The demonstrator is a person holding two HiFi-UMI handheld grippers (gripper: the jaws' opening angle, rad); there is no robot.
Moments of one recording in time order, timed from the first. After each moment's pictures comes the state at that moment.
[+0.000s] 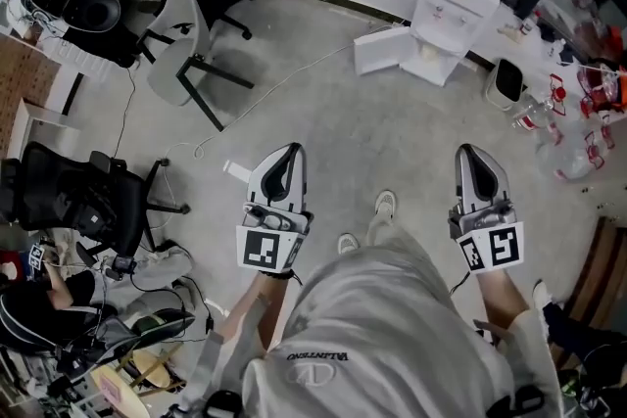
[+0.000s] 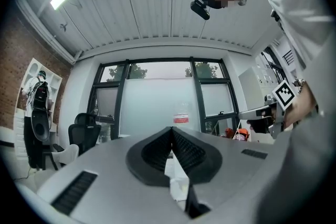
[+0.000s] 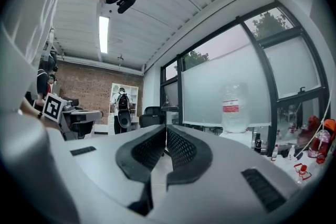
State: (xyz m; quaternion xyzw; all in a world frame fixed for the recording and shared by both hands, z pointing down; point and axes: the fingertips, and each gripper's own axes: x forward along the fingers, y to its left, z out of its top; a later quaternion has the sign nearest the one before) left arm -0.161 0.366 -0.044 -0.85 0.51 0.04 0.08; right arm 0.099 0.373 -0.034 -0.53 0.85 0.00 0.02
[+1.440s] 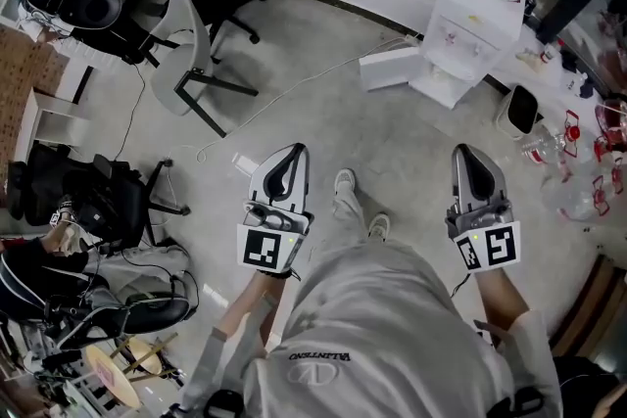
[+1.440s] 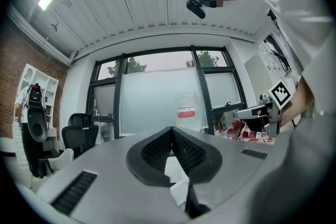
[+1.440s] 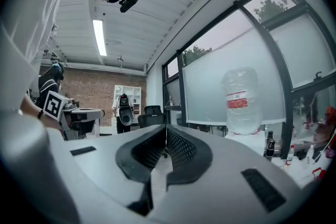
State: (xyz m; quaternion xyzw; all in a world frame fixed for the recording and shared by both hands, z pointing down) left arm -0.090 0.222 -0.039 -0.85 0.53 0.01 0.09; right arm 0.154 0.207 -0.016 -0.49 0.87 -0.01 0.02
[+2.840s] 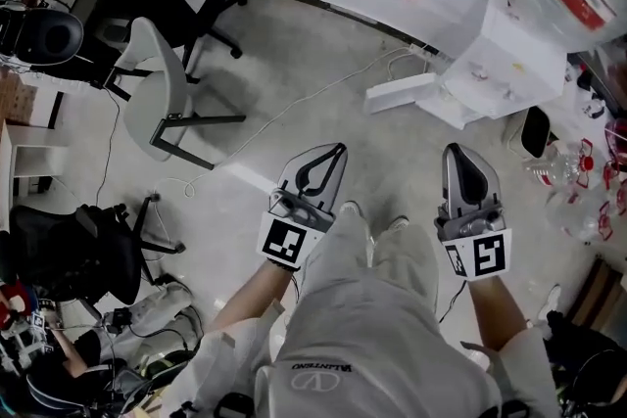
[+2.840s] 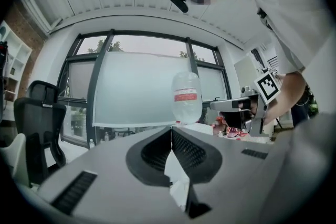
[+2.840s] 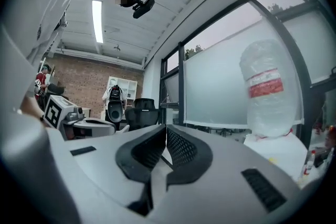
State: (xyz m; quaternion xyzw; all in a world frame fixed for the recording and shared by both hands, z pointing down) left arm -0.123 -0.046 0.081 -0.91 0.40 -0.01 0.03; right arm 0.032 -0.045 0.050 -0.51 0.86 0.02 0.00
